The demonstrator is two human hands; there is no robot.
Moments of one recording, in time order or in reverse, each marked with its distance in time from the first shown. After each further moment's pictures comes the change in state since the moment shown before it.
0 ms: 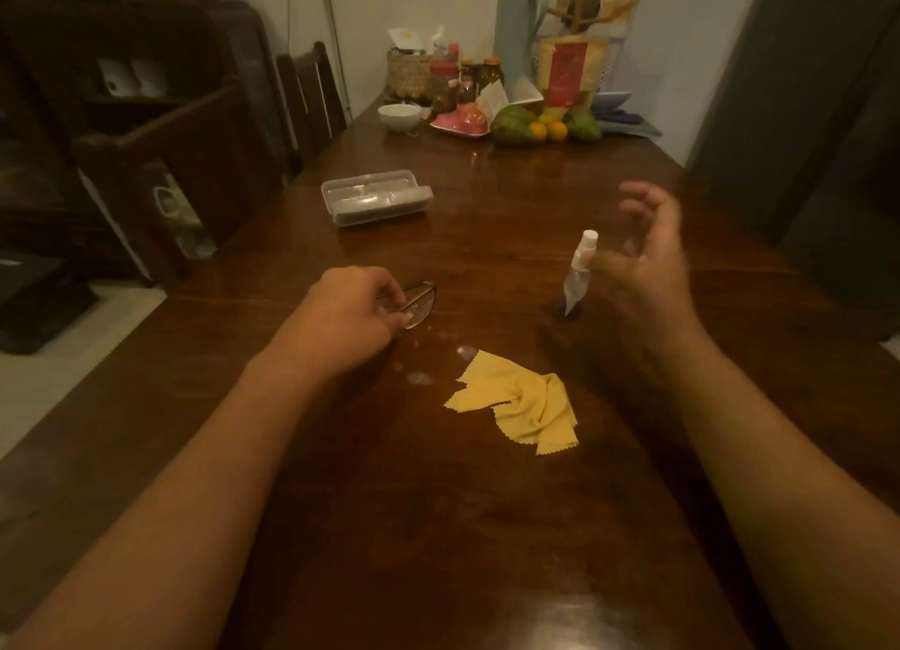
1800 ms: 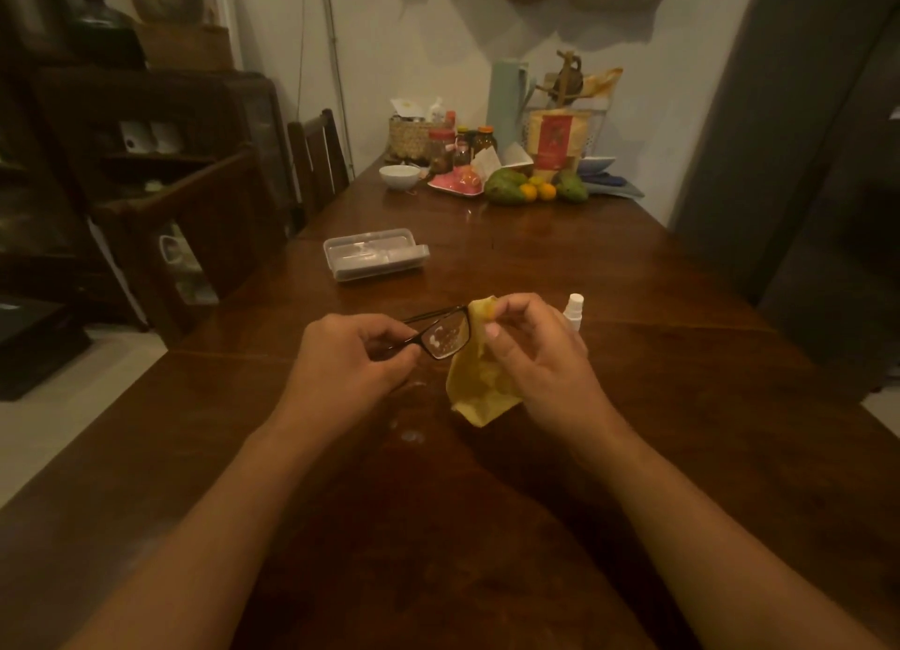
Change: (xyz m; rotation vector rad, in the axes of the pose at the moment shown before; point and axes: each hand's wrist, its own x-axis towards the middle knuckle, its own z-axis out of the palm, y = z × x) left_hand -0.031 0.026 -0.010 -0.393 0.290 0.238; right_hand -0.044 -0.019 0.046 -0.104 -0.357 -0.093
